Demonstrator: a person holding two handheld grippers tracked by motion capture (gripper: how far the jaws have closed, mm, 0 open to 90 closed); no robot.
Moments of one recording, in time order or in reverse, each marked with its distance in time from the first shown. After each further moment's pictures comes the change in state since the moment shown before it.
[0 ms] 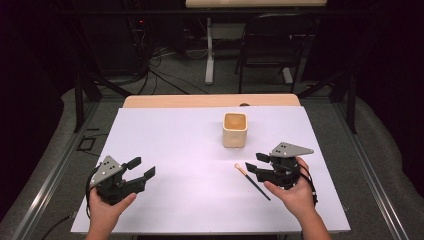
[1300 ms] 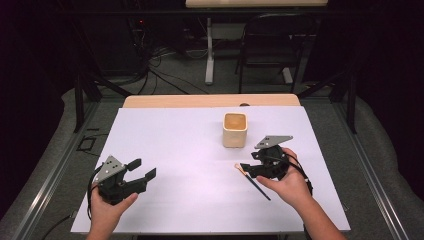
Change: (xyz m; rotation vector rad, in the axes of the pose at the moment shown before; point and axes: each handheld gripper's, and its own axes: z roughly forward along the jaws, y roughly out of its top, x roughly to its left) left arm 0.001 -0.002 0.004 0.055 0.022 -0.034; right arm 0.000 0.021 0.026 0.225 -0.006 -0.059
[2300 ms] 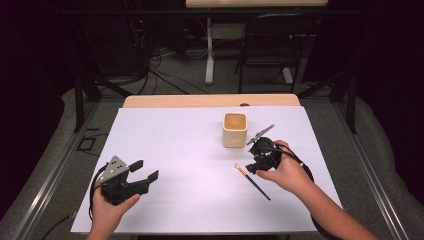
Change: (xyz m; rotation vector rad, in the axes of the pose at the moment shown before) left arm -0.004 -0.001 0.005 0.059 -0.011 0.040; right arm -0.016 0.014 0.027 0.328 -0.028 -0.025
